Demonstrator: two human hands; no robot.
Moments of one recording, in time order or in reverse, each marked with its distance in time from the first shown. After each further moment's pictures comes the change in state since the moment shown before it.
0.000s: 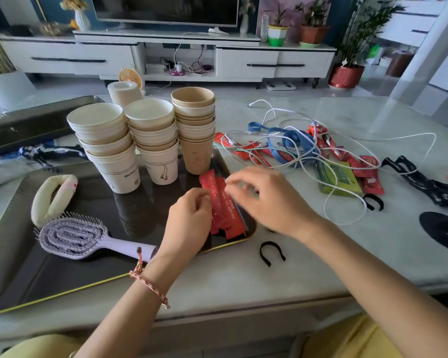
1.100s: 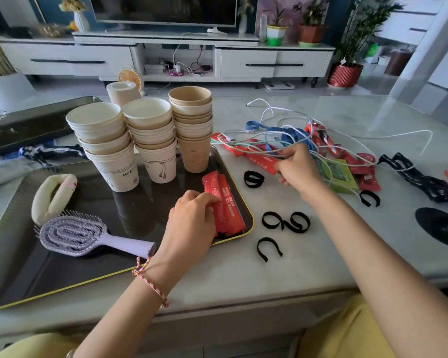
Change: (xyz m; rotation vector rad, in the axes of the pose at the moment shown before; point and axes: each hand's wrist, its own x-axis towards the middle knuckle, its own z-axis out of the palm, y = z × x) left_hand -0.010 -0.003 0.001 0.336 -0.107 0.221; right_hand 0.030 0.080 -0.015 0.255 0.261 0.799
